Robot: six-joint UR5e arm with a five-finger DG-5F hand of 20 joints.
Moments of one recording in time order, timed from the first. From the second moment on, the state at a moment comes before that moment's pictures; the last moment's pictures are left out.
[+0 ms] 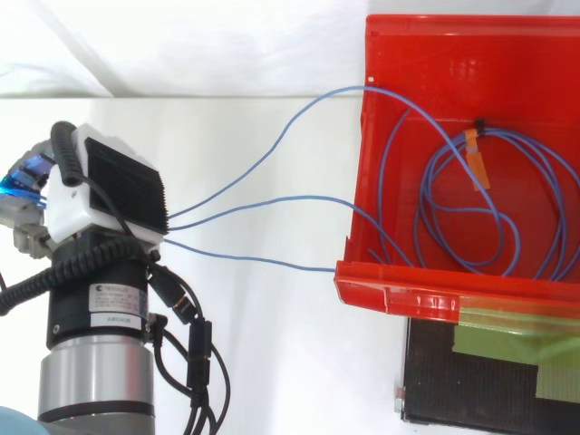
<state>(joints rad) -0.01 -2.26 -1.09 -3.08 -1.77 -0.46</state>
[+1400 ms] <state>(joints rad) 0.00 -2.25 -1.09 -3.08 -1.76 -0.49</state>
